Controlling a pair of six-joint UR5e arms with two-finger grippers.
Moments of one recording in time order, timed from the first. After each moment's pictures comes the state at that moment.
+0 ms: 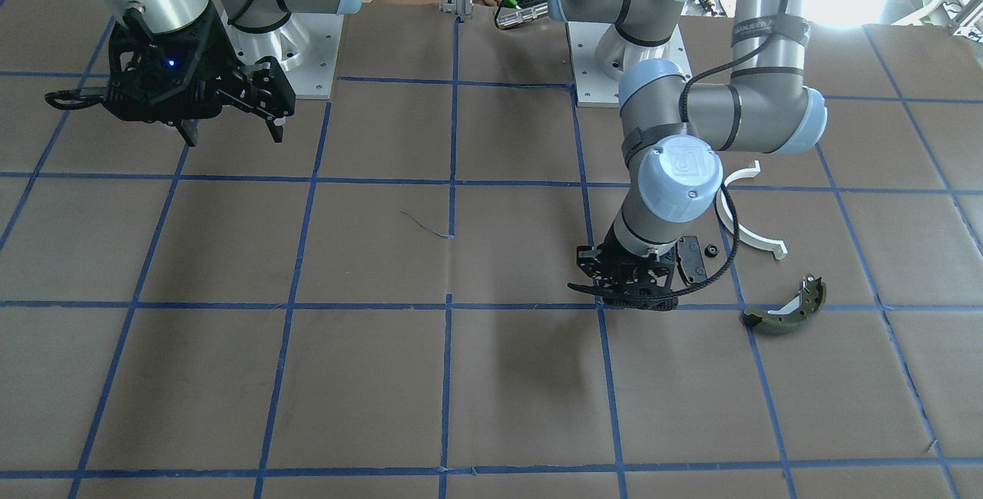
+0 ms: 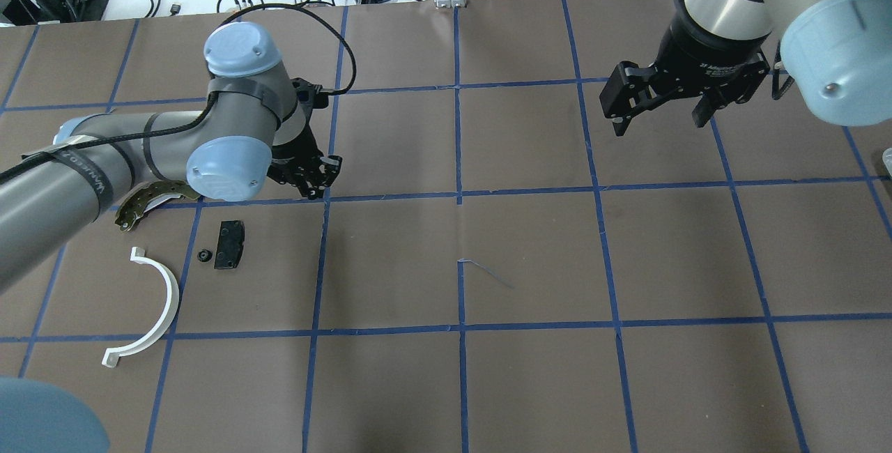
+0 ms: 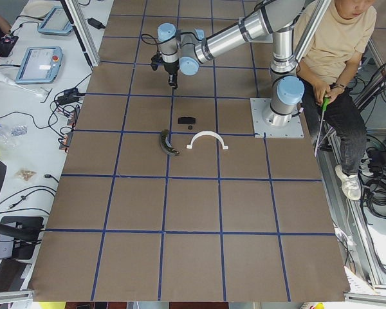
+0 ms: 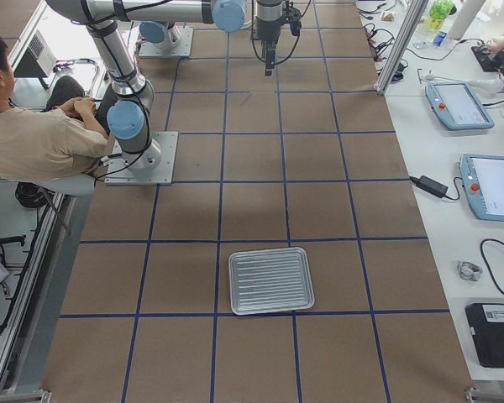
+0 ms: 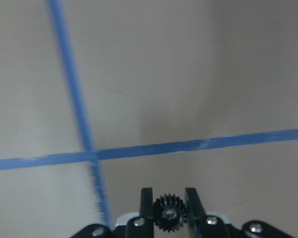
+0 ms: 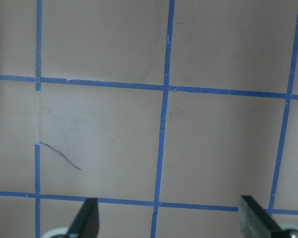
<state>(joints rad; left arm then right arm) -1.54 -1.89 -1.87 -1.03 1.61 0.14 1.57 -1.61 1.64 -1.61 -1.56 -0.07</state>
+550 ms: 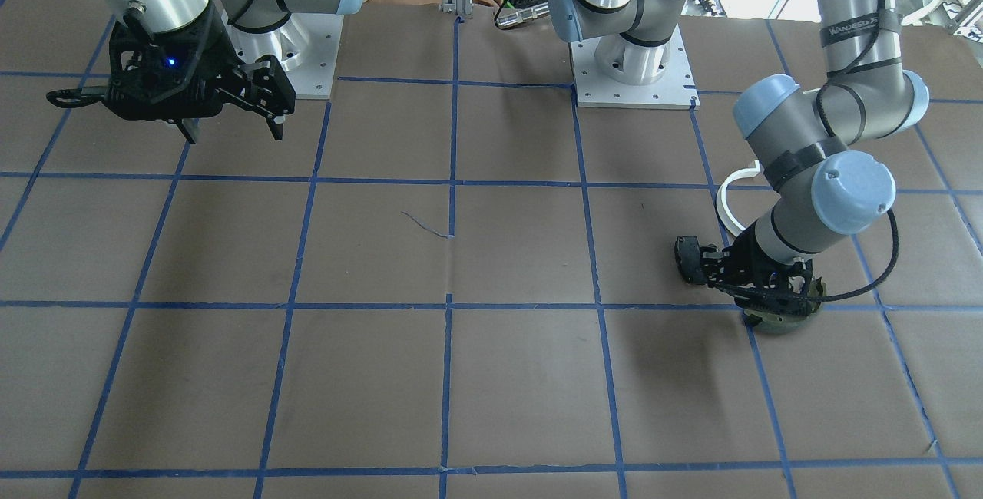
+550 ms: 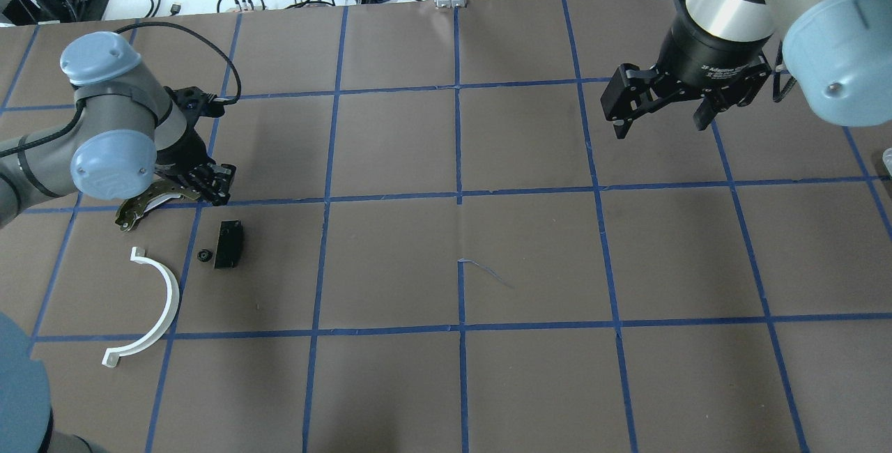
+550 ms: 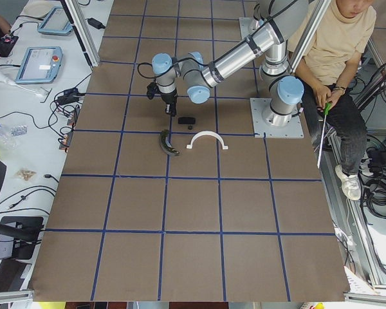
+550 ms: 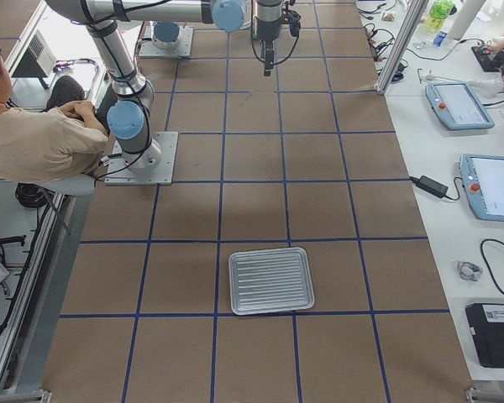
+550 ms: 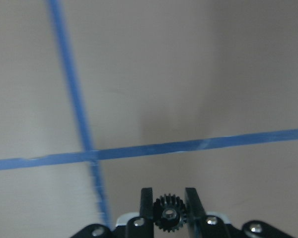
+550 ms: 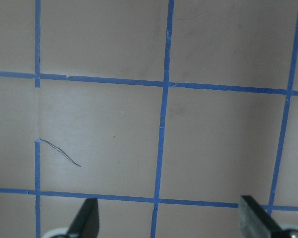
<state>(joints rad) -1.24 -1.90 -1.89 -1.02 1.61 0.52 1.57 -1.62 1.64 -1.61 -1.56 -0.07</state>
